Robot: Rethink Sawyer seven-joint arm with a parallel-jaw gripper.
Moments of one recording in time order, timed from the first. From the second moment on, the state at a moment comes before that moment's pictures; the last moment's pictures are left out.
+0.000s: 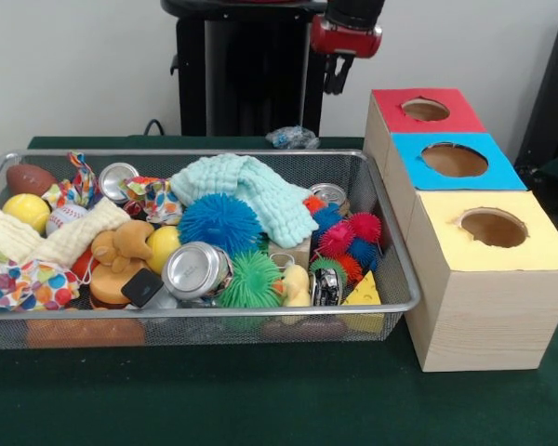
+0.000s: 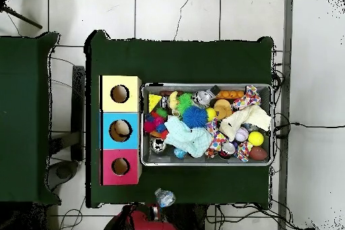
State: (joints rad) arm 0.11 -0.68 -0.20 2.40 -0.03 -0.07 1.59
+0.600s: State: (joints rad) arm 0.16 -0.81 -0.22 2.42 -0.07 0.11 1.59
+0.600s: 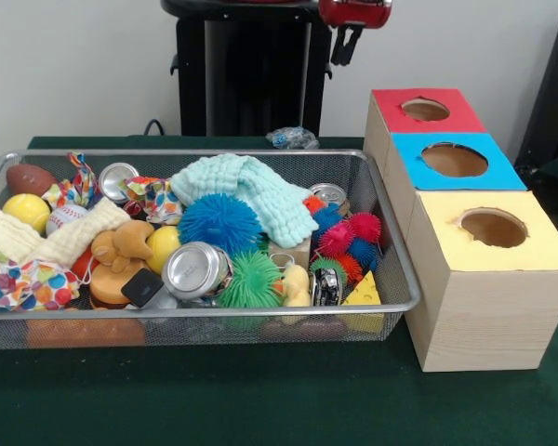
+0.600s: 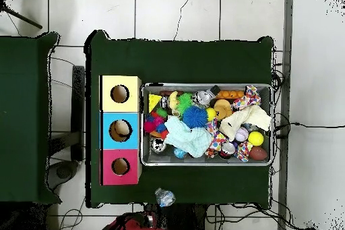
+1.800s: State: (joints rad) arm 0.00 -0.49 -0.21 2.49 -0.18 -0.28 1.59
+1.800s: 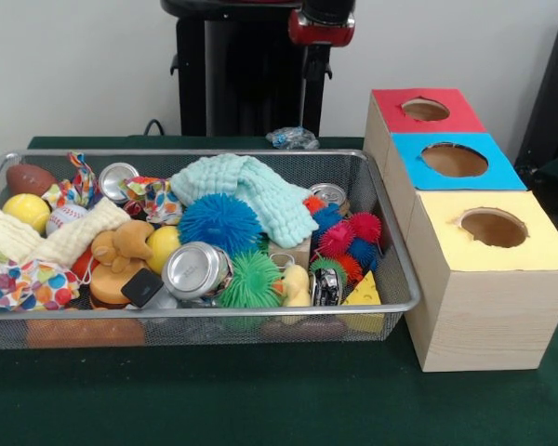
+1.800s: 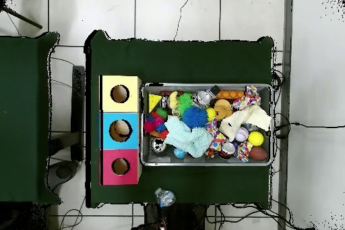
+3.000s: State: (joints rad) arm 0.06 -0.49 -0.18 2.52 -0.18 -0.28 1.59
